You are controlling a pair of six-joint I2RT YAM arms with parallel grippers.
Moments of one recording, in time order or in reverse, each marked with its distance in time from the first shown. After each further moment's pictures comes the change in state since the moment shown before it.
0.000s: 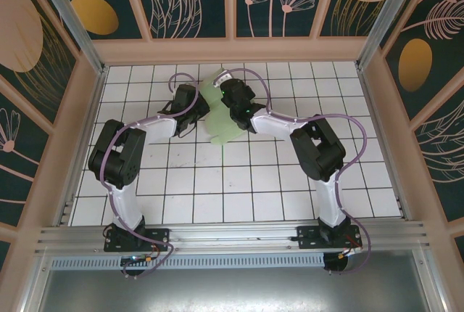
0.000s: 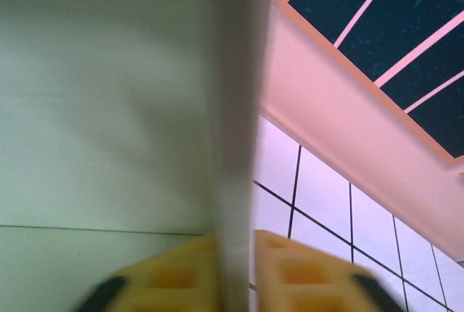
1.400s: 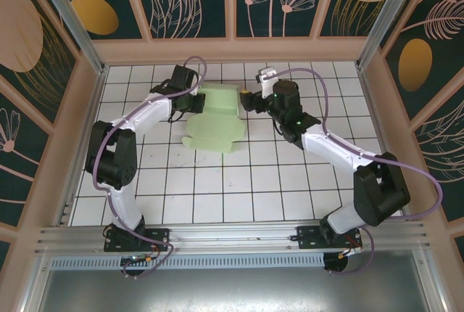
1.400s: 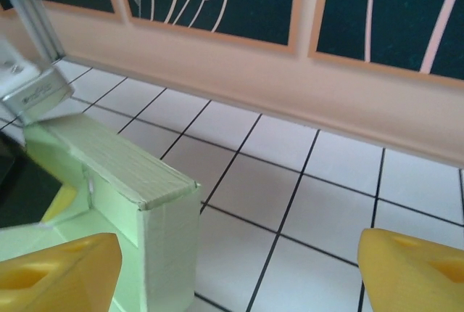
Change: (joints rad) left arm 0.034 -0.002 0.367 -0.673 0.040 0.703; right arm -0.165 -0.584 -0.459 0.056 -0.586 0.401
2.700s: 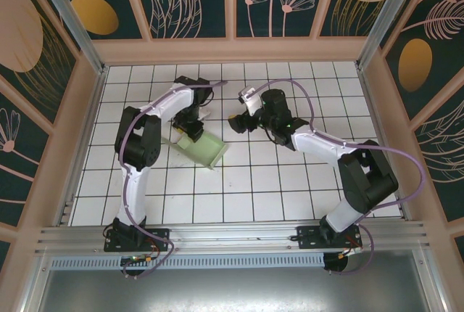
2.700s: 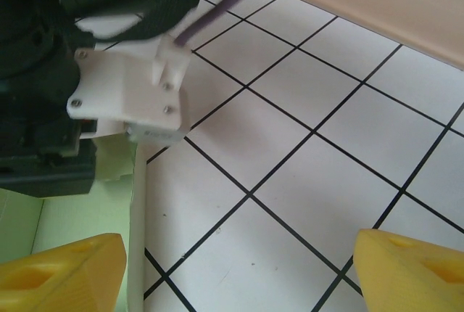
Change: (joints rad) left arm -0.069 0.295 0.316 -0.729 -0.208 0.291; right arm 0.032 0.121 -0.023 -0.045 -0.269 -0.132
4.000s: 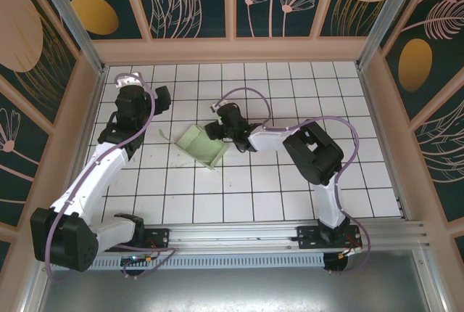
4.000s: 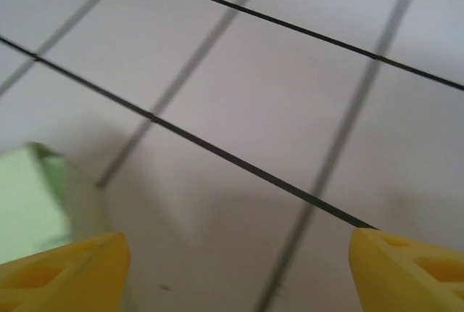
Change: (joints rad) left arm 0.193 -1.014 -0.863 1.110 -0.133 -0.496; right arm 0.193 0.432 0.226 0.025 0.405 0.295
